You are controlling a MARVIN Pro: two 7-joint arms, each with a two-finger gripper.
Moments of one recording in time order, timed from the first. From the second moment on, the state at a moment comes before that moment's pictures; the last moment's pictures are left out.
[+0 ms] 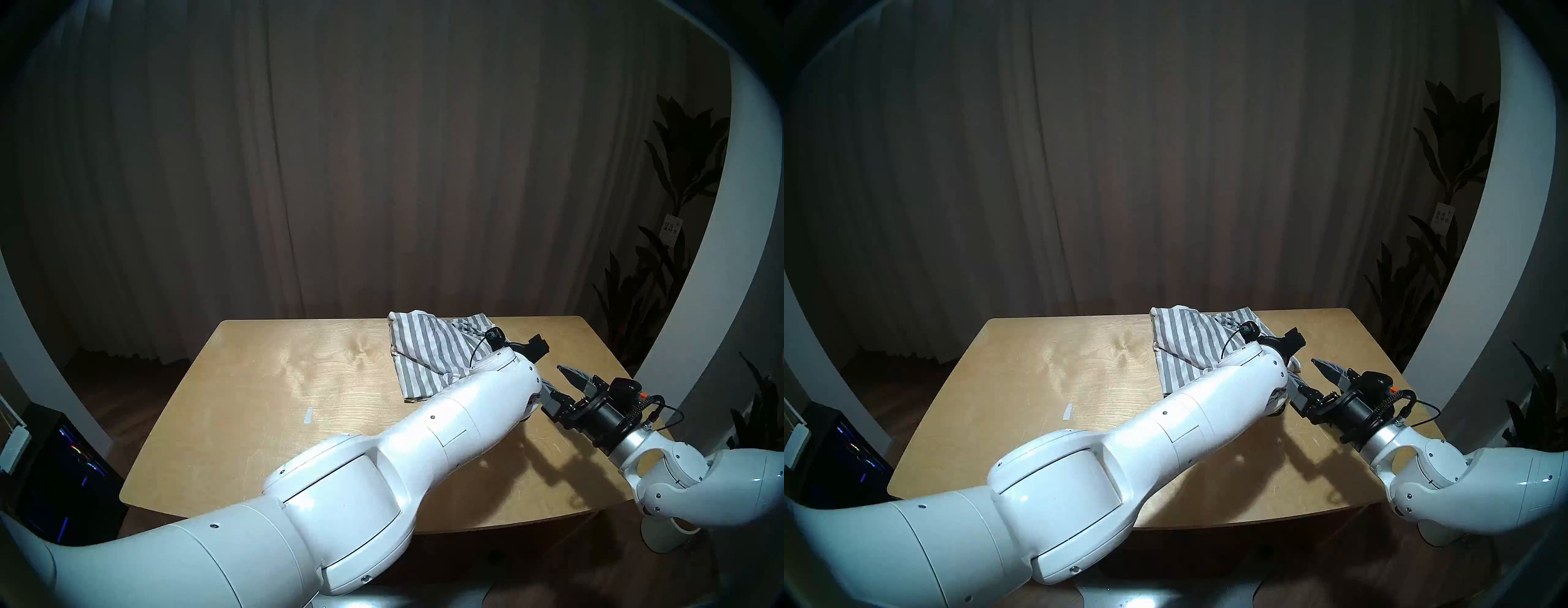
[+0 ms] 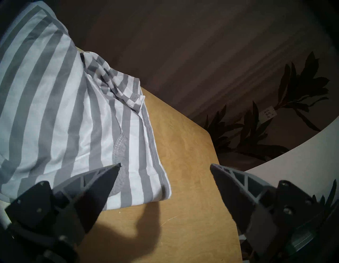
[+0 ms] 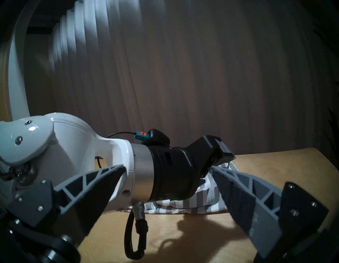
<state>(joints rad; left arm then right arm) 0.79 -1.96 -0.65 -0.62 -1.35 -0.06 0.41 -1.71 -0.12 0.87 -1.96 1.34 -0.73 -0.03</state>
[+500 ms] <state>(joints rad) 0.70 -1.80 -0.80 -0.68 -1.34 -0.16 0.34 -1.71 -0.11 0.91 -2.03 1.38 -0.77 -0.19</state>
